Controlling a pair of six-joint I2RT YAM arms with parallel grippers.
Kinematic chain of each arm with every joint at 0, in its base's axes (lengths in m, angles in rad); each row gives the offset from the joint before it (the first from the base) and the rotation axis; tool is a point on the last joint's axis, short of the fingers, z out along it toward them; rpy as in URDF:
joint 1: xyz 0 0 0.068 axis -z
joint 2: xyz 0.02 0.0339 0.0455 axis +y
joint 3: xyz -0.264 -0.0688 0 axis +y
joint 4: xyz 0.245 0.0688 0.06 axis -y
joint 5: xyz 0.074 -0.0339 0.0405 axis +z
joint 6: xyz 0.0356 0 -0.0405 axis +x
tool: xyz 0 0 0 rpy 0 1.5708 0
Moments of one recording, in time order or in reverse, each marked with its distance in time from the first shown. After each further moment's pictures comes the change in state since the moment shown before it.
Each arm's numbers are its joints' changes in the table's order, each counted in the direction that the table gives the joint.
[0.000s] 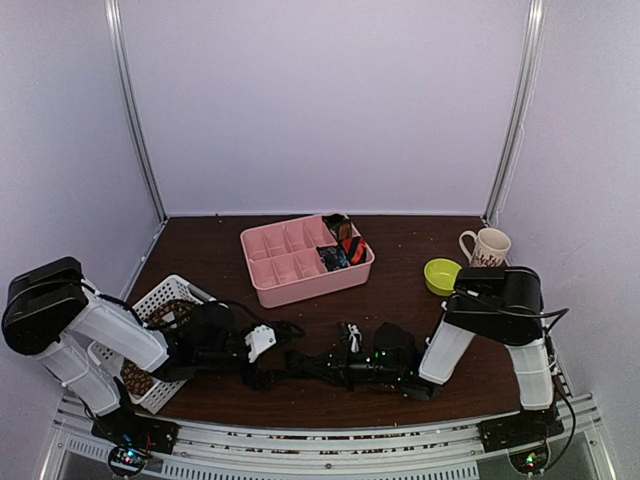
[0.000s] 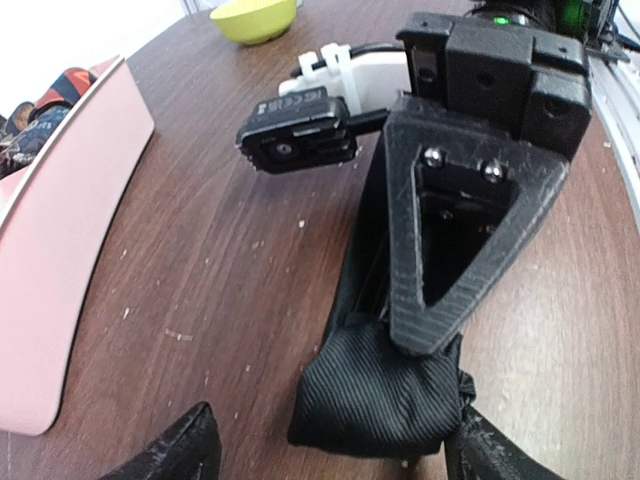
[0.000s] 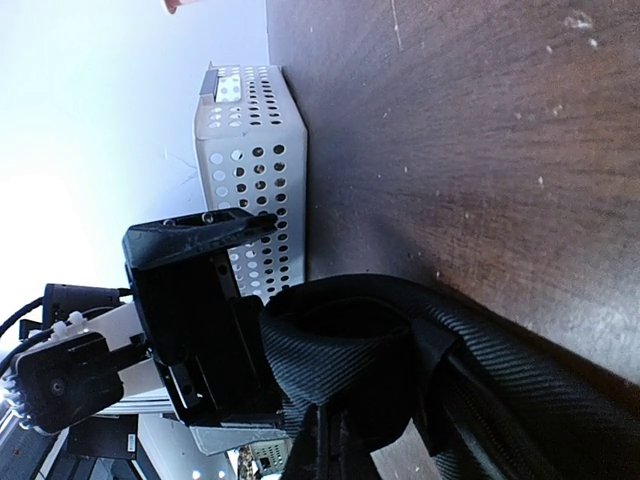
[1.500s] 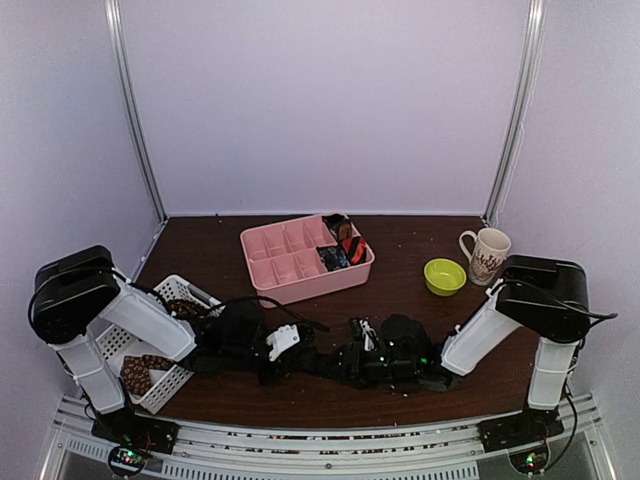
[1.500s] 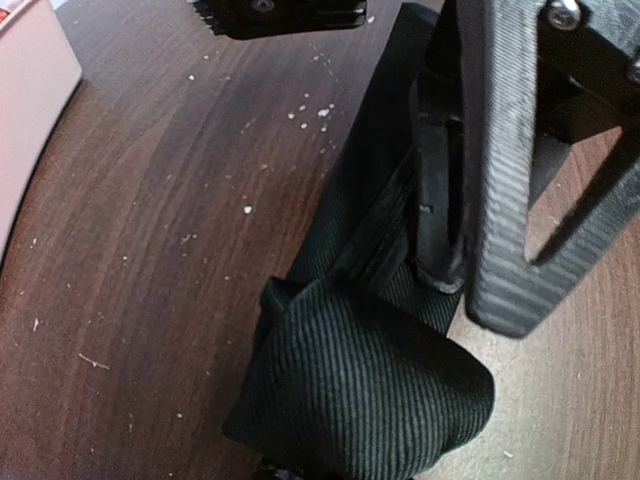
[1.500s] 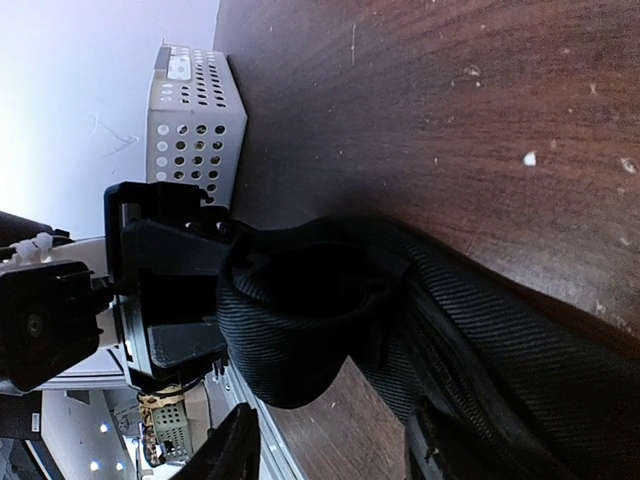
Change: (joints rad) left arm 0.024 0.182 -0.192 -0.172 -0.052 -0.054; right arm 0.028 -0.256 0.085 -0.387 -0.006 -0.286
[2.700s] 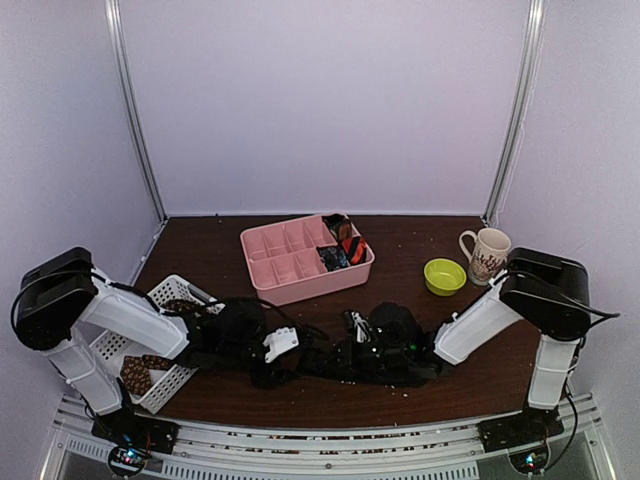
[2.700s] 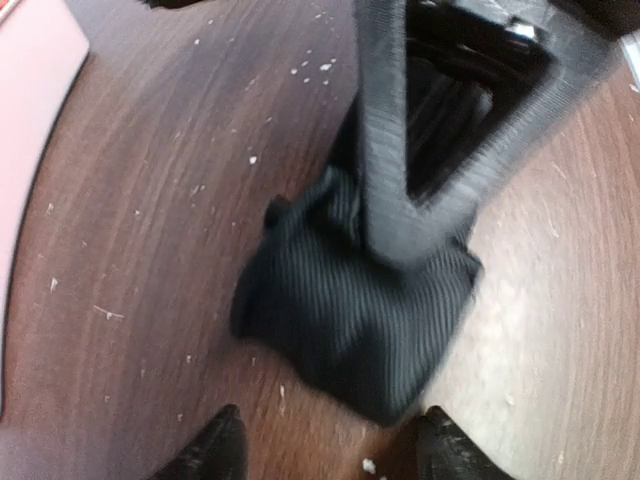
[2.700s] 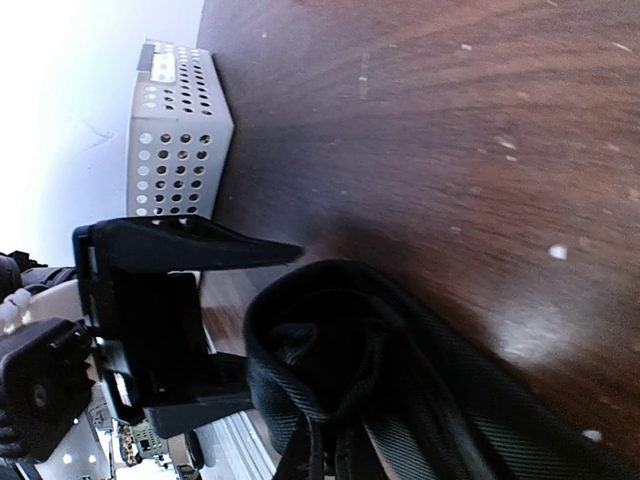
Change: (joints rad) left arm 0.026 -0.086 -0.034 -0.218 0.090 0.036; right arm 0.033 -0.008 -0.116 -0.198 0.022 -0.100
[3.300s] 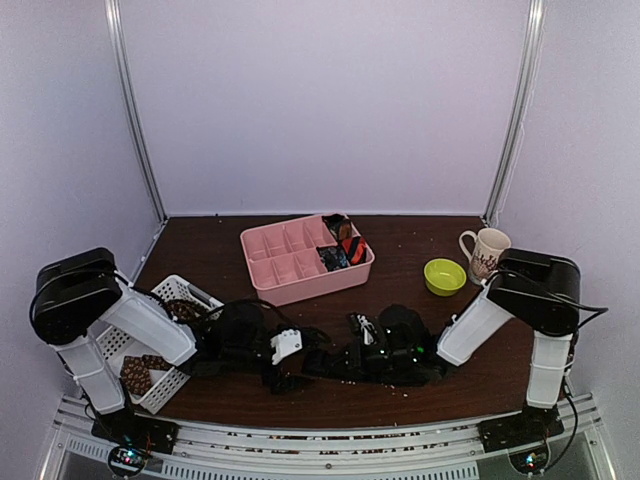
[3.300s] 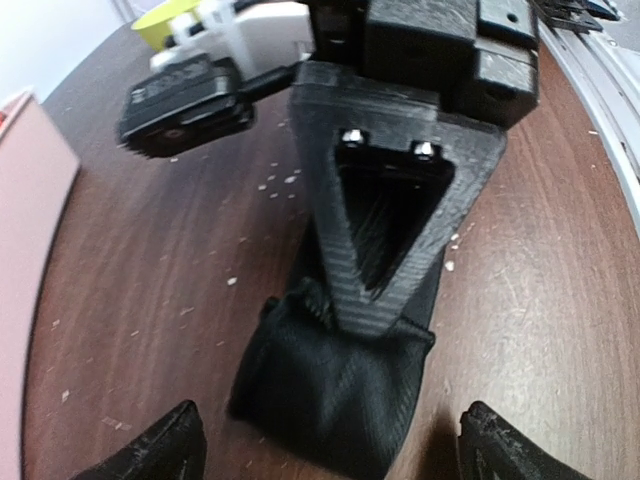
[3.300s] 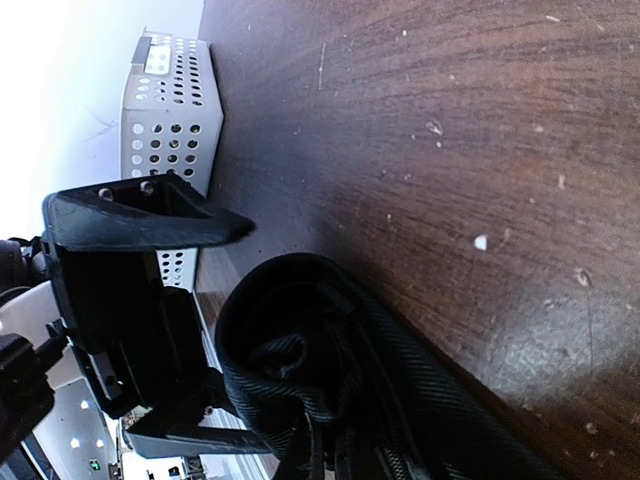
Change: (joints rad) left arm 0.000 0.076 0.060 0.340 -0.097 0.084; right arm 0.053 0.051 0.065 0.127 0.099 -0.019
